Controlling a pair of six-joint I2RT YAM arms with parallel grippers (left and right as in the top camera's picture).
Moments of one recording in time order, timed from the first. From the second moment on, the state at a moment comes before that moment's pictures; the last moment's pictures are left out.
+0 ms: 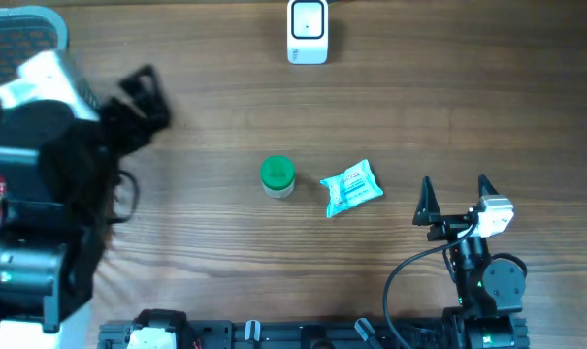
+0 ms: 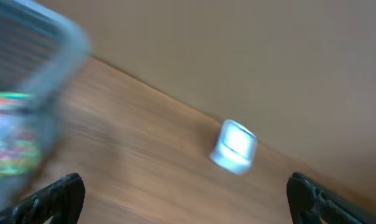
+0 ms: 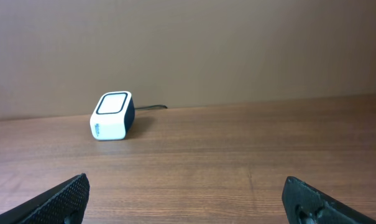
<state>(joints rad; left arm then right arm) -0.08 1.01 1.46 -0.85 -0.18 -0.54 0.06 0.02 0.01 0.00 0.00 0.11</state>
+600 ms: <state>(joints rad) 0.72 1.43 1.46 -0.95 -0.06 -0.69 0.06 0.02 0.01 0.00 0.00 0.11</state>
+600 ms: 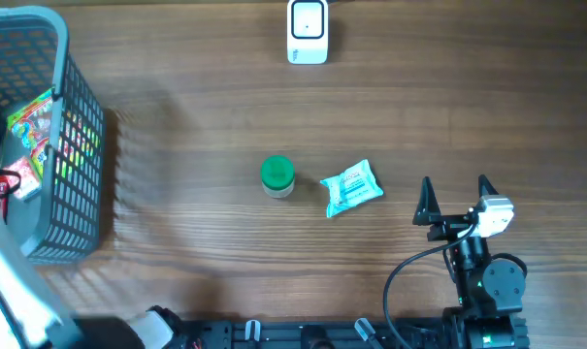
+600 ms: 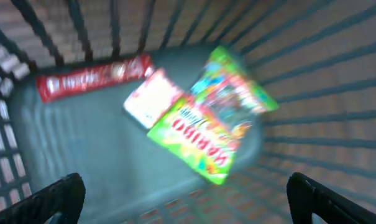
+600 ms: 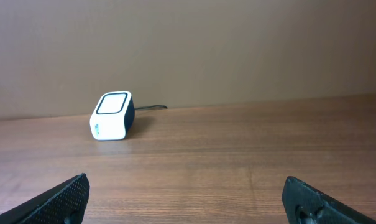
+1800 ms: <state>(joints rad) 0.73 1.98 1.46 -0.70 -0.24 -0.56 0.06 0.02 0.01 0.00 0.00 0.11</state>
